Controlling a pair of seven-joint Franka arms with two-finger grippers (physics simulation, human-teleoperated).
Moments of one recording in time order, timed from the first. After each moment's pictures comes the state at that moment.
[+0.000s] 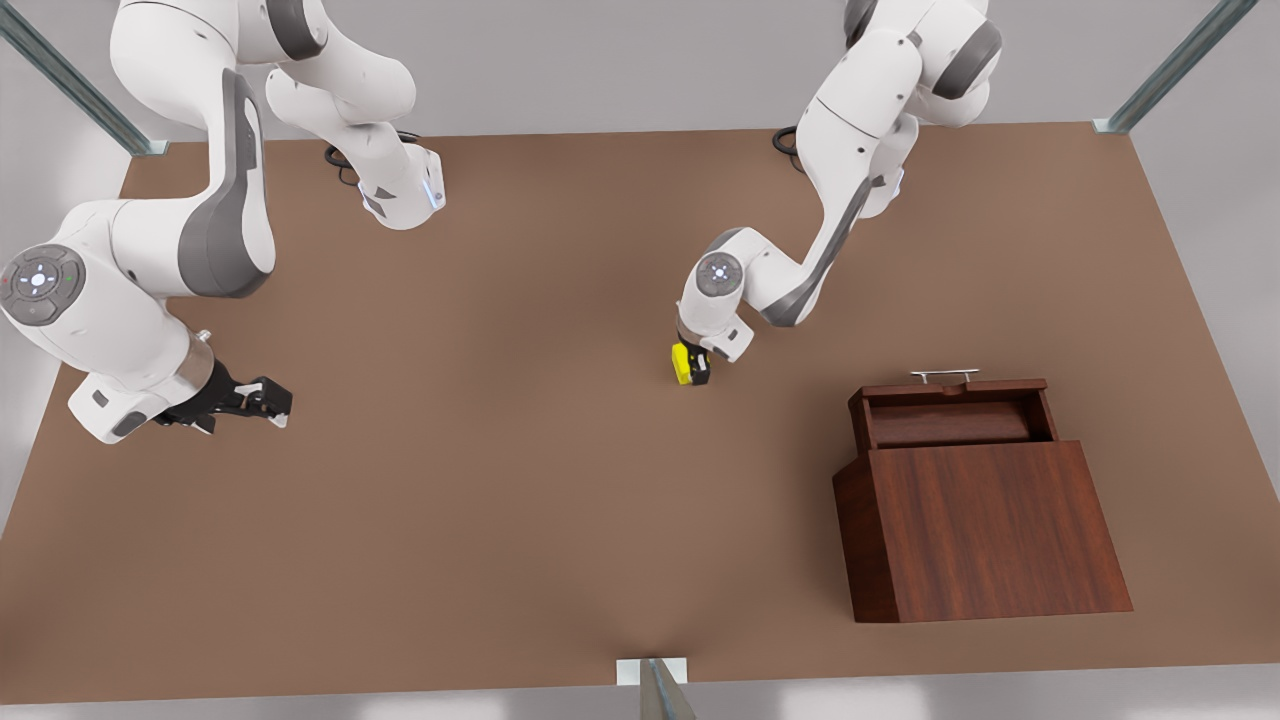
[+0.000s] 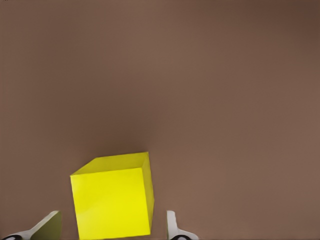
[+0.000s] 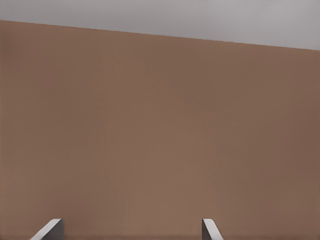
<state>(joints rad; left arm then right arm) -0.58 0.45 -0.19 -2.03 0.04 2.50 -2.47 0.08 0.26 -0.06 -1.38 -0.02 1.71 -0.05</state>
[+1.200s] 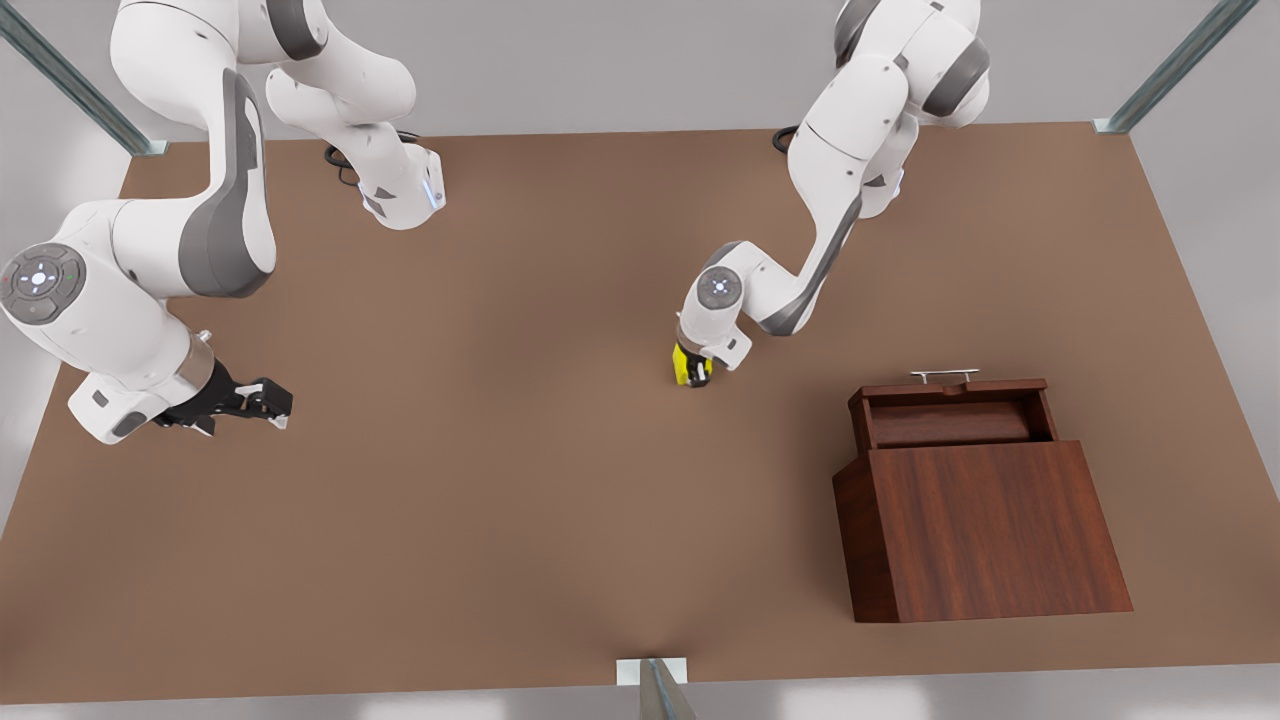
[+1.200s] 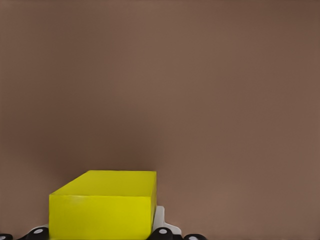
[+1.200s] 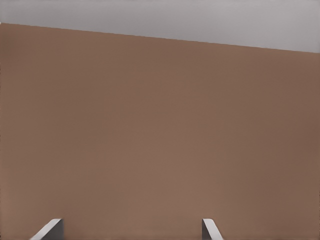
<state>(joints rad) -0.59 0.53 -0.17 -2.04 0.03 2.58 -2.47 0.09 0.26 -0.06 -1.38 -0.02 1.72 -0.05</state>
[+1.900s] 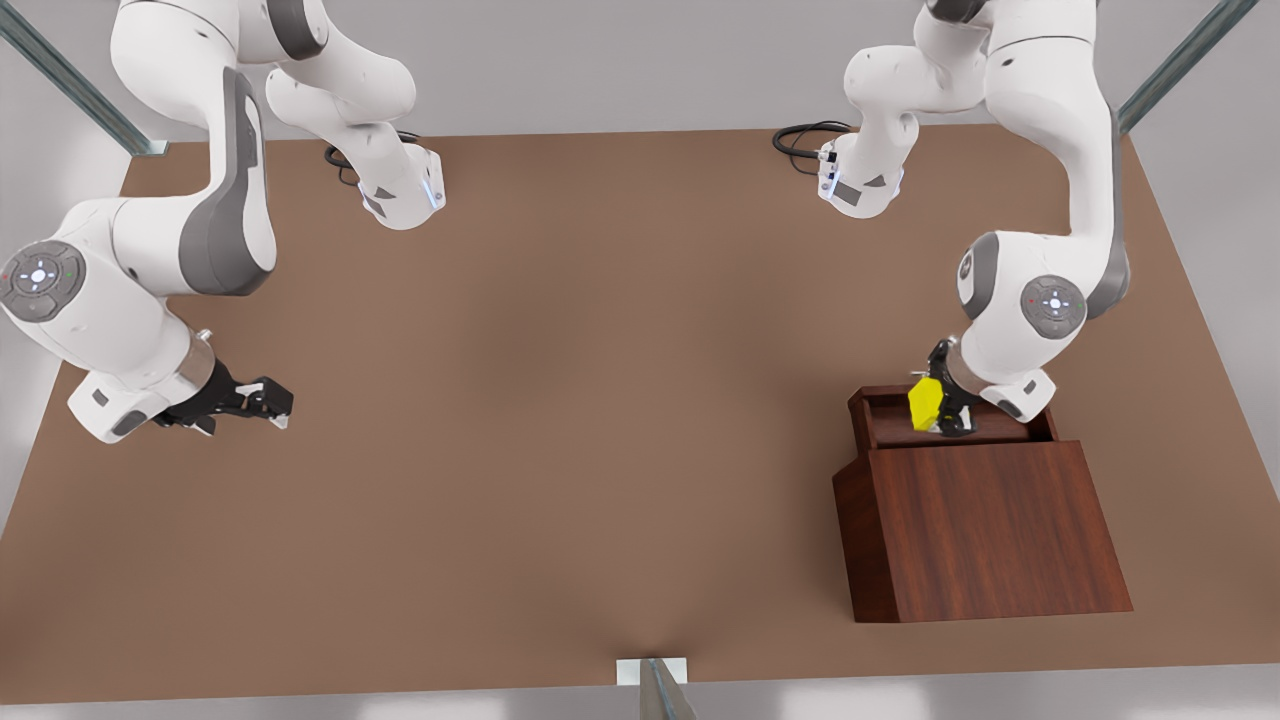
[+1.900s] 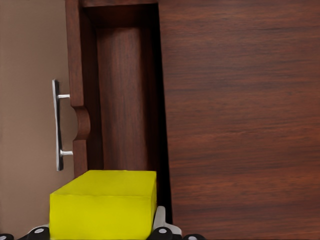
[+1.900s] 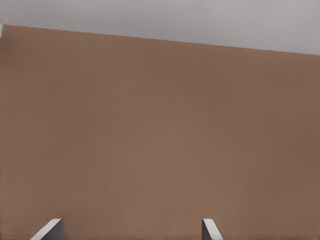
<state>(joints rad) -0.09 0.19 -0.04 -1.88 0.04 2.06 -1.66 0.09 0.26 -0.06 -1.37 -0.02 1.72 -0.05</state>
